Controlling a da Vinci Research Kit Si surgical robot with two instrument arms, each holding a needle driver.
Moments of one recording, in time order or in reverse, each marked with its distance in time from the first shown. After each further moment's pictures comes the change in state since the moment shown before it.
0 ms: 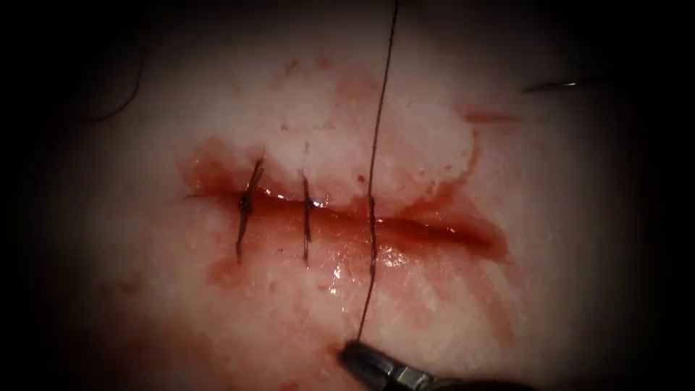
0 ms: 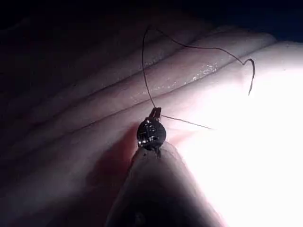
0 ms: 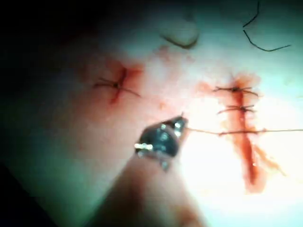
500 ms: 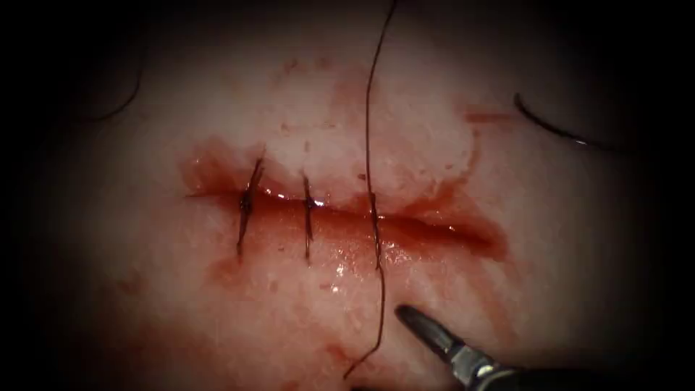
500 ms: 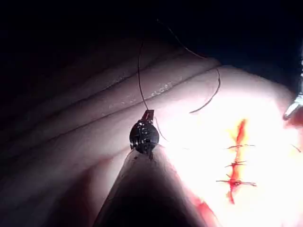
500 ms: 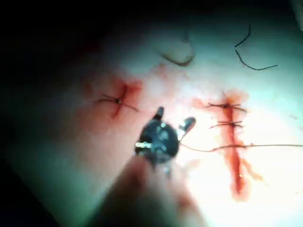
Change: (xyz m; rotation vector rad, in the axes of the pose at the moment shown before) right arm 0.006 0.003 -0.004 0.103 0.028 0.064; left arm 0.009 0.015 -0.012 -0.069 0.026 0.008
